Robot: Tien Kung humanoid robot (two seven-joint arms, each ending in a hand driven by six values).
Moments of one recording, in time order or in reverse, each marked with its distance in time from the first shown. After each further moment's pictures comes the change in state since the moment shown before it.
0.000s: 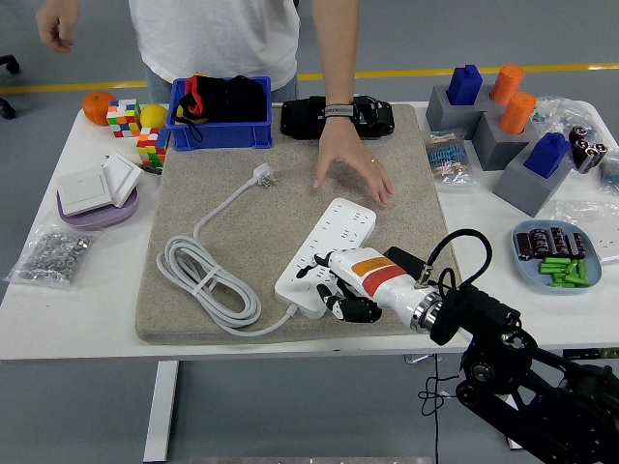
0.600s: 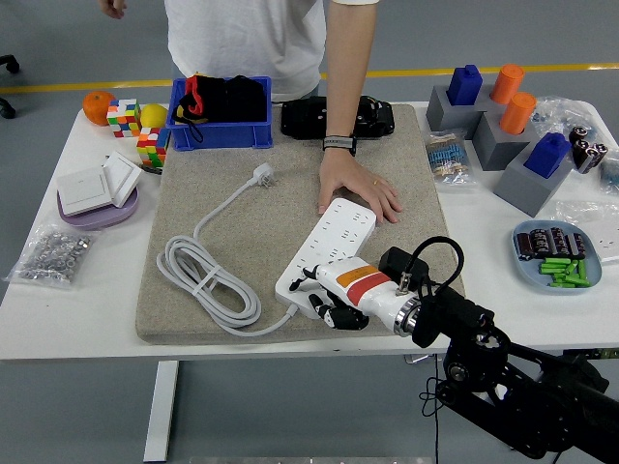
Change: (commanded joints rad) left arm 0.001 -0.001 0.003 0.000 0.000 0.000 0.004; right arm 0.074 0.043 -0.103 -0.133 -0.005 -0.038 0.002
